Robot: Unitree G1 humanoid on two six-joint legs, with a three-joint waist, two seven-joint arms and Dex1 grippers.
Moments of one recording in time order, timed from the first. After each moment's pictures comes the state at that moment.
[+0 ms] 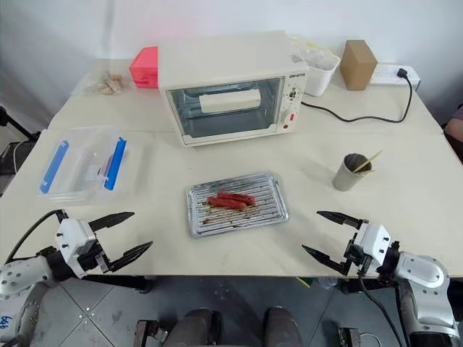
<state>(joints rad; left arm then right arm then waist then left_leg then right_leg) 0.20 0.65 0.34 -0.22 -0.39 0.02 -0.88 0.06 -0.63 -0.24 0.06 0.44 -0.33 1.22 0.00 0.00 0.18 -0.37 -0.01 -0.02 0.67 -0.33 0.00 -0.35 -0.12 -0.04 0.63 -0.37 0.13</state>
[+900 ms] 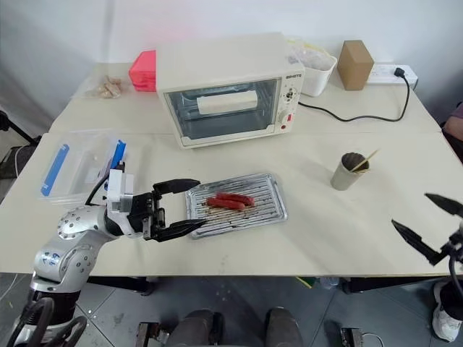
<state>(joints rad) -0.24 0.56 0.07 -0.30 -0.63 0.31 -1.00 0.19 -0.91 -0.66 0.09 0.52 -0.10 1.07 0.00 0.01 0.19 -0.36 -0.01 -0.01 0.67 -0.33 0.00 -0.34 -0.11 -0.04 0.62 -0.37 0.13</state>
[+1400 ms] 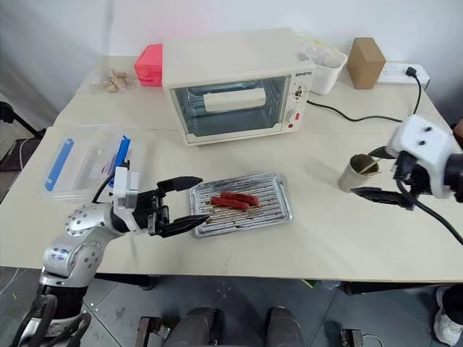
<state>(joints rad) -0.26 0.53 0.05 -0.24 -0.62 0.29 -1.00 -0.31 -1.41 -0.19 -0.18 0.53 0.58 1.08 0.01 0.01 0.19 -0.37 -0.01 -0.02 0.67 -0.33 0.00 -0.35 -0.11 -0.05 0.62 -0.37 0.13</state>
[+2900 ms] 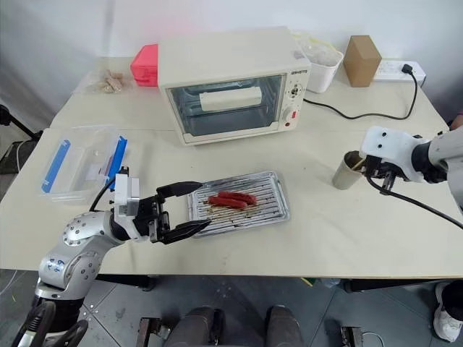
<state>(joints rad) -0.19 0.53 0.05 -0.34 -0.62 0.31 -0.93 -0.72 -1.23 0.21 0.09 -0.01 0.49 1.23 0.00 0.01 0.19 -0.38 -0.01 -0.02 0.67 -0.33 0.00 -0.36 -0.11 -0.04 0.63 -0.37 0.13</state>
